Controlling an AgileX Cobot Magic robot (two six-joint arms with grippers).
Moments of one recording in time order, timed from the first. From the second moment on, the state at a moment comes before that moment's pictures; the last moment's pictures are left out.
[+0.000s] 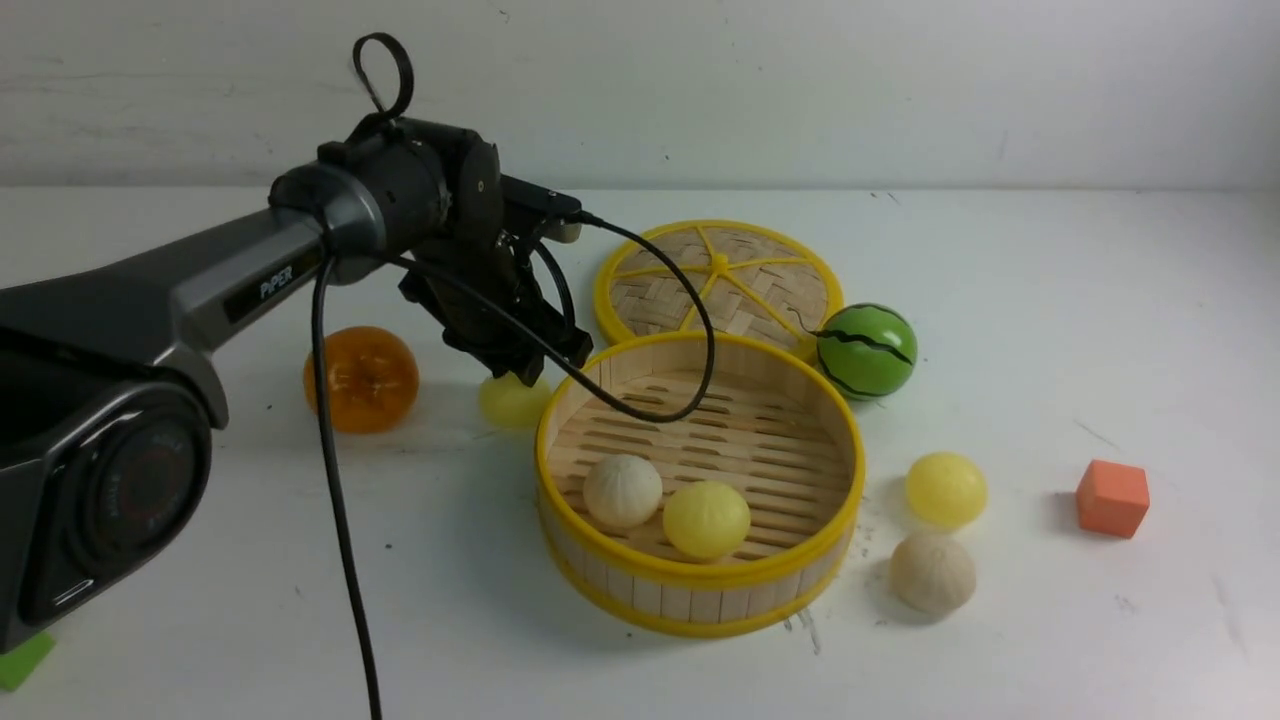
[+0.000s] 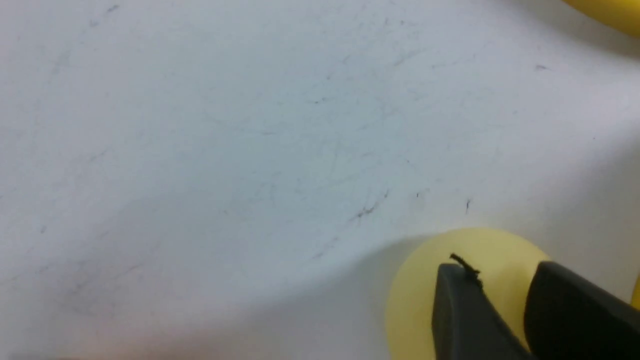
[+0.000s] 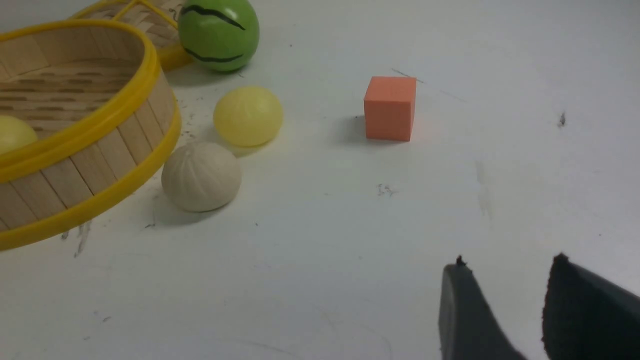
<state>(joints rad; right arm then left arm) 0.07 -0.01 0.02 -0.12 0.39 0.24 -0.33 2.32 -2.02 0.01 0.89 0.11</state>
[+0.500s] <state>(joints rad) 0.07 -0.01 0.02 -0.12 0.39 0.24 -0.42 2.07 -2.06 0.01 1.06 0.08</state>
